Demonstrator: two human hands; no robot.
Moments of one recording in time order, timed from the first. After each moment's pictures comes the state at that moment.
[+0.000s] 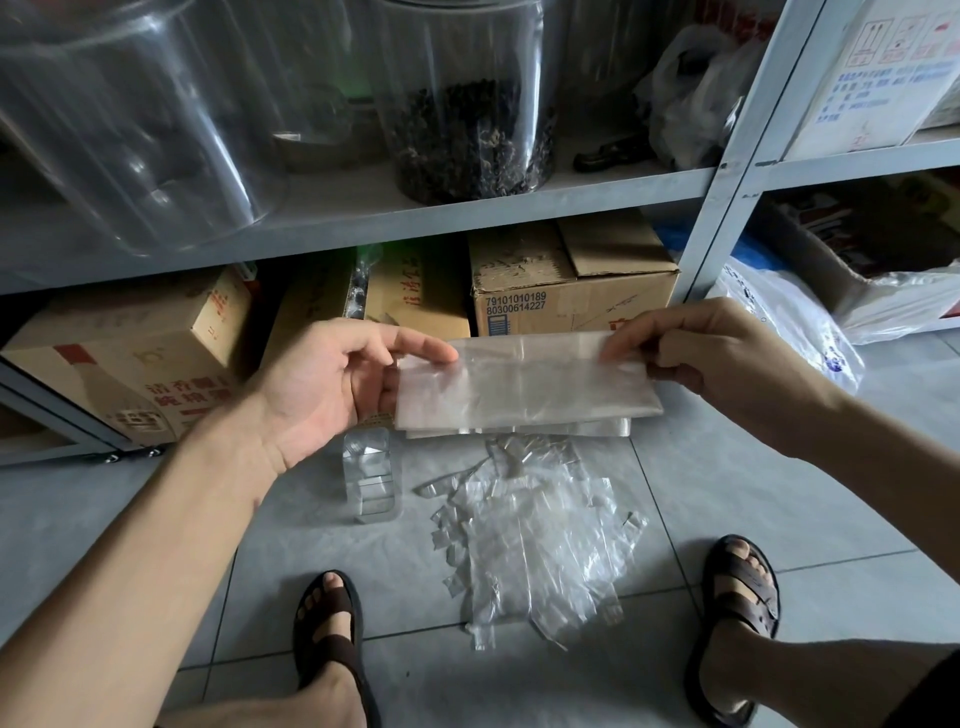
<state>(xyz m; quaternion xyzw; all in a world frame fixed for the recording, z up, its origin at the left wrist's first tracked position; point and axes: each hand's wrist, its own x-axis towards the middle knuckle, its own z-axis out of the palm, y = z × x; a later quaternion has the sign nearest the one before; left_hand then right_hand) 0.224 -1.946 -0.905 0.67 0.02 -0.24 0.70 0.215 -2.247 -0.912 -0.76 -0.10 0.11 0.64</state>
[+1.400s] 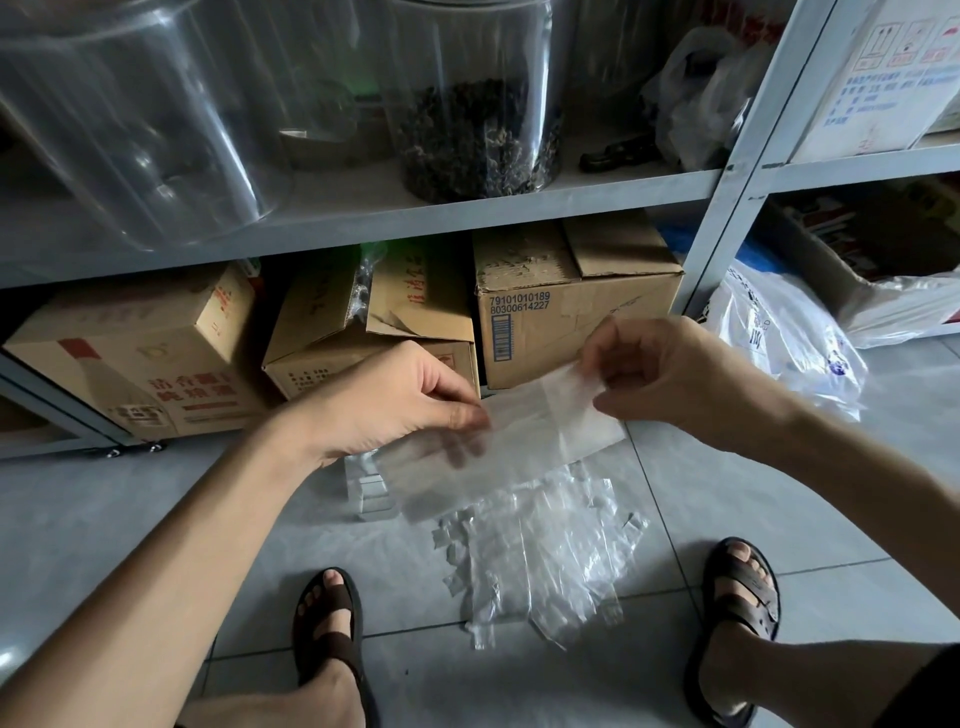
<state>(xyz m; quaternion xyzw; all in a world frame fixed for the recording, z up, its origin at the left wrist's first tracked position) 0.221 -1.963 -0.909 0.83 -0.14 -0.27 0.46 0.218 -2.230 -0.924 -0.80 -0.20 0.12 0.55</state>
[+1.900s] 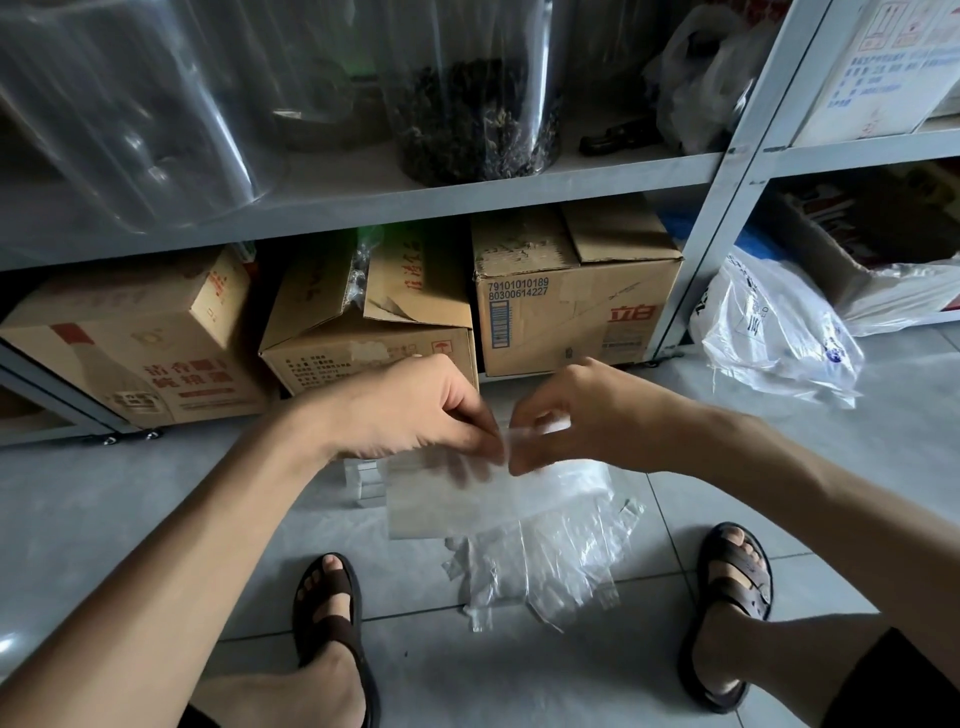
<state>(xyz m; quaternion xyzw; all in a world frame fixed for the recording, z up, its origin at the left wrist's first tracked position) 0.215 -1.974 -0.912 0.84 -0.20 -0.34 0.37 0.213 -2.184 -0.937 -0.88 -0.31 0.18 0.31</state>
